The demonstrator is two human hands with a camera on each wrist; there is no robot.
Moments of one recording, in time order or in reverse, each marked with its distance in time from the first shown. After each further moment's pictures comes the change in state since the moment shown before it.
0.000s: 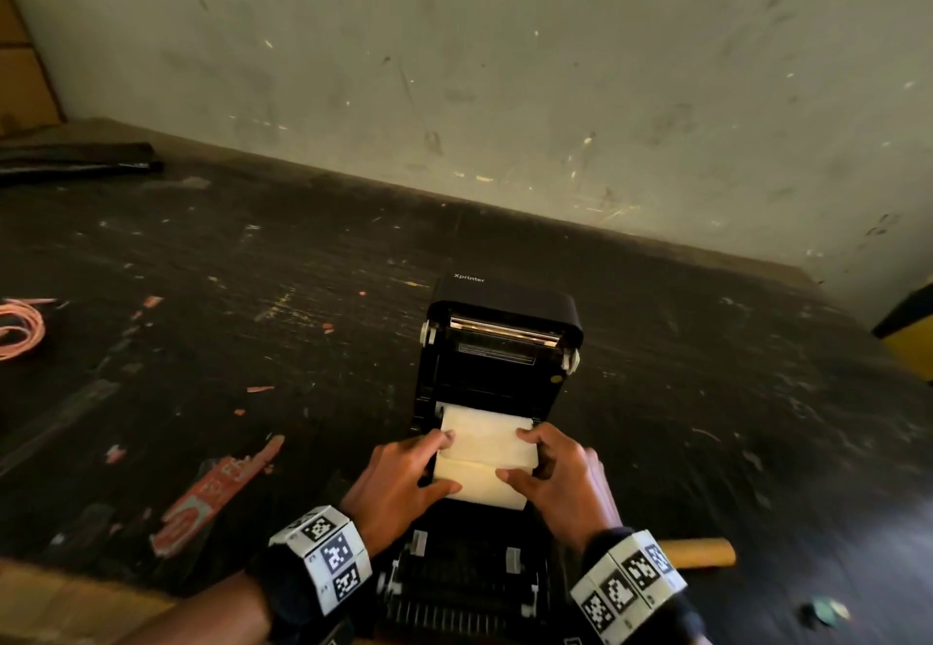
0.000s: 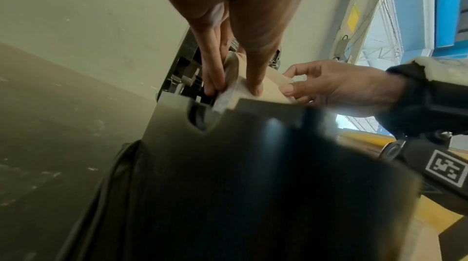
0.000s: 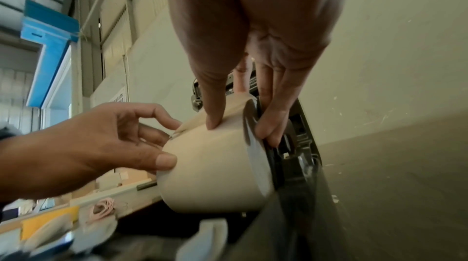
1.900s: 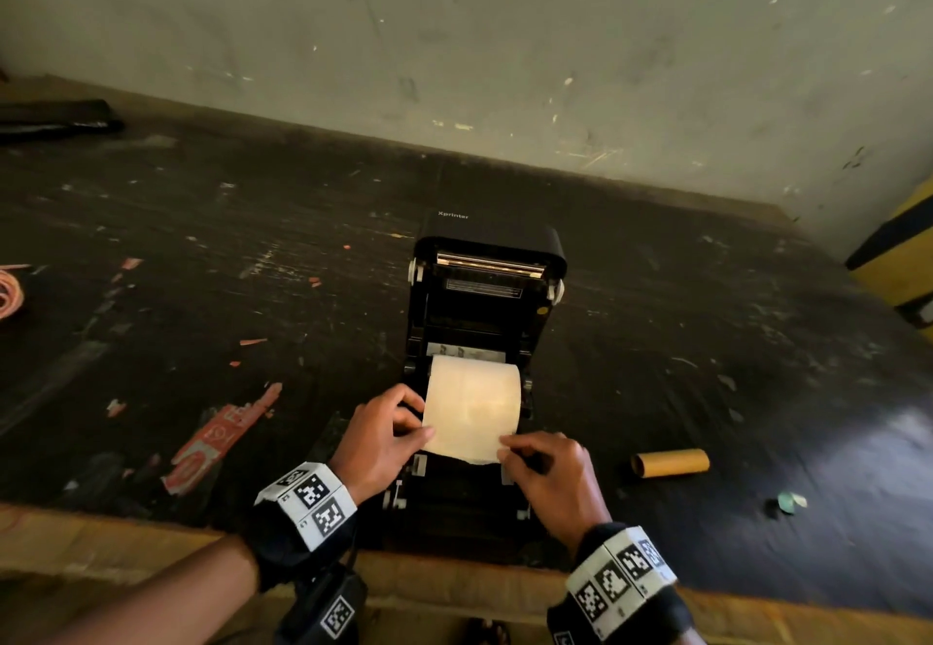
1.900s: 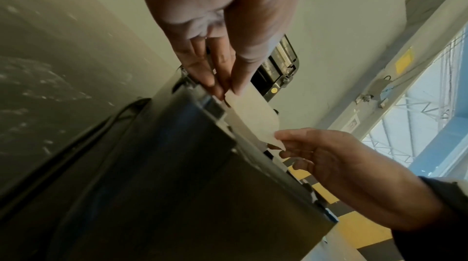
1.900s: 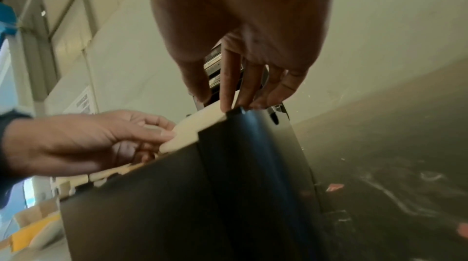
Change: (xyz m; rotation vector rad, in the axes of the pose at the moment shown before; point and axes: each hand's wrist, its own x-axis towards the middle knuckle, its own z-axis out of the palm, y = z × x) left_hand -0.029 -0.006 0.006 -0.200 0.087 -0.085; right_hand -0.060 0.022 0.025 0.159 0.000 -0.017
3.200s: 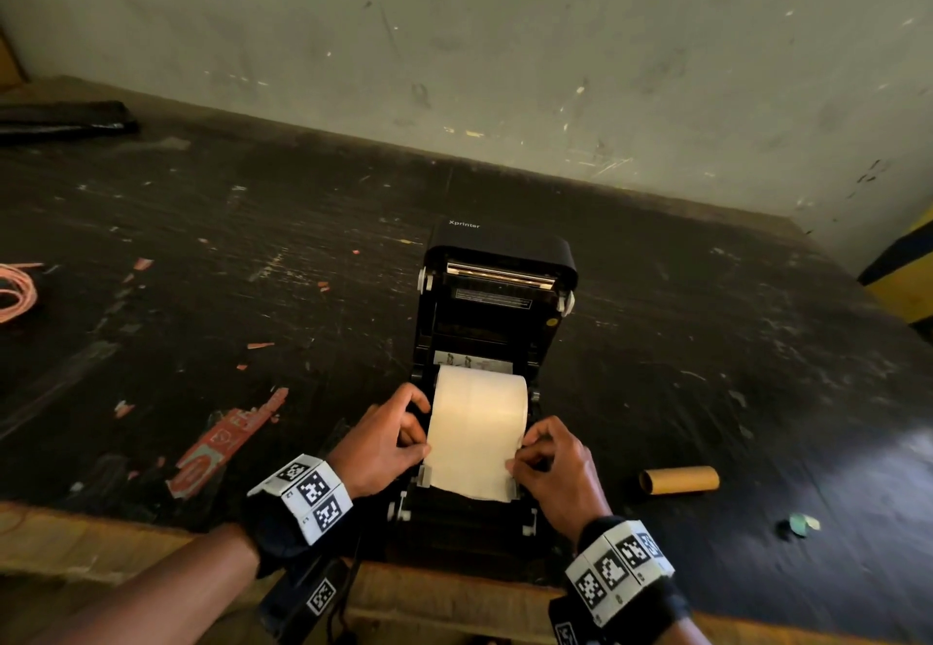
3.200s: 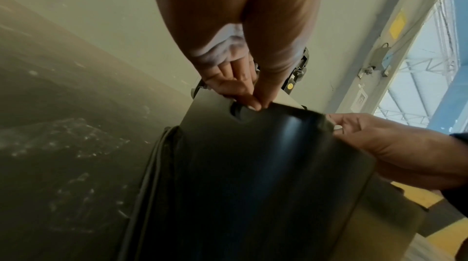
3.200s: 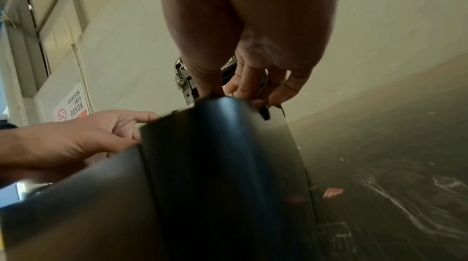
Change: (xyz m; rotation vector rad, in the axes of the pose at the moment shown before) left_hand 0.012 -0.011 -0.009 0.101 -0.209 0.001; right_hand 0.023 0.003 0.000 0.063 -0.021 0.125
